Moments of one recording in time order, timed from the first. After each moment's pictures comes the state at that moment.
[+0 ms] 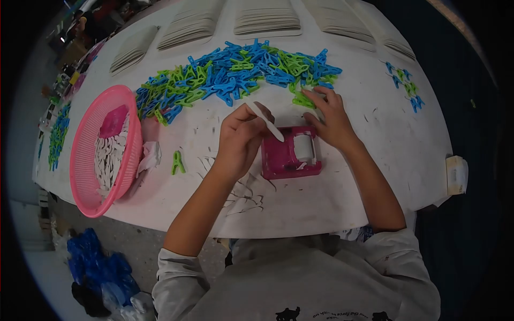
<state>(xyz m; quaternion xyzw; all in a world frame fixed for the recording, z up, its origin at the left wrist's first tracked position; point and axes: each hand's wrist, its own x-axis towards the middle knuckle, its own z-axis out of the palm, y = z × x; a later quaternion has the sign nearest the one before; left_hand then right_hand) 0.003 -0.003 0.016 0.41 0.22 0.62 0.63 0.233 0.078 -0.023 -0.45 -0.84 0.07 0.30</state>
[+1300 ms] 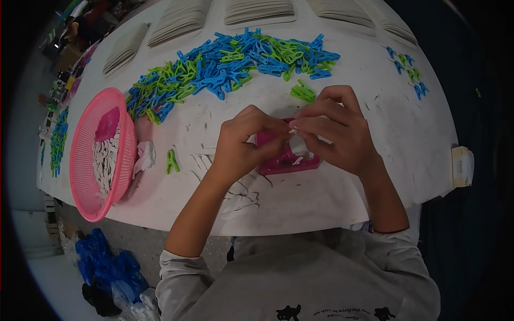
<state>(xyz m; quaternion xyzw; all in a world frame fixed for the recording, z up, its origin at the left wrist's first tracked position) 0.009 -0.008 0.026 0.74 0.40 0.48 0.25 0.224 0.021 0.051 -0.23 -0.88 0.00 0.42</state>
